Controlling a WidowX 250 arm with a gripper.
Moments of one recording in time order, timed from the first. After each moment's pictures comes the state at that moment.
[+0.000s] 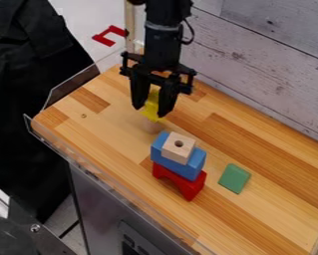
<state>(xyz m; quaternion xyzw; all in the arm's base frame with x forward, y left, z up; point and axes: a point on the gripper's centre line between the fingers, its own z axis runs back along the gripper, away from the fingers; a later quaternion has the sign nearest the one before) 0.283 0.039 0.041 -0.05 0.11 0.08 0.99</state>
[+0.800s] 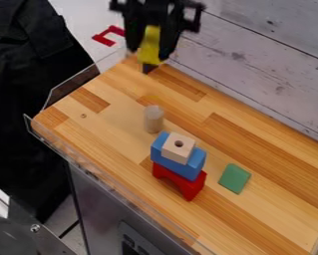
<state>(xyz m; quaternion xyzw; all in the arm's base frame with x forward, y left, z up) 0.273 0.028 0.149 0.02 0.04 0.14 0.99</state>
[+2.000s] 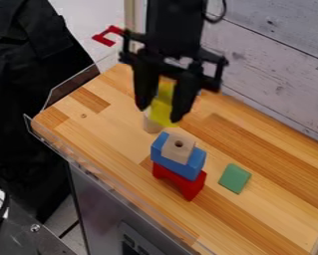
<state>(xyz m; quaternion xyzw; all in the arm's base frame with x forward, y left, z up) 0.219 -0.029 0.113 -0.02 0.11 0.08 0.99</state>
